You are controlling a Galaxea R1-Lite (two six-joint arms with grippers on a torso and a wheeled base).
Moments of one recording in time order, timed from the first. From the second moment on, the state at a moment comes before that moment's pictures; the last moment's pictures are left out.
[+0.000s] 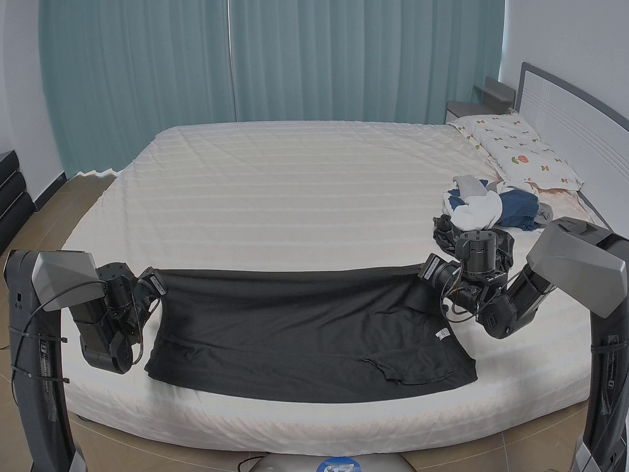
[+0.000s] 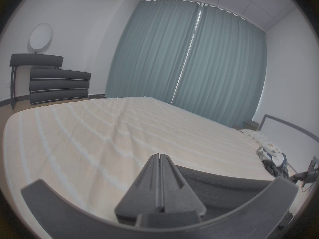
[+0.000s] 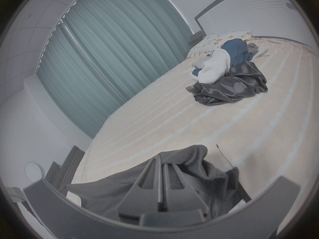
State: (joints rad) left arm 0.04 2.44 -0.73 -1.55 0.16 -0.37; right arm 0.29 2.34 -1.03 -0.96 -0.10 0.67
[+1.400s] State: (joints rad) left arm 0.06 2.48 -0.37 -1.55 0.02 -0.08; right arm 0.33 2.36 -0.59 -1.12 0.00 0.45
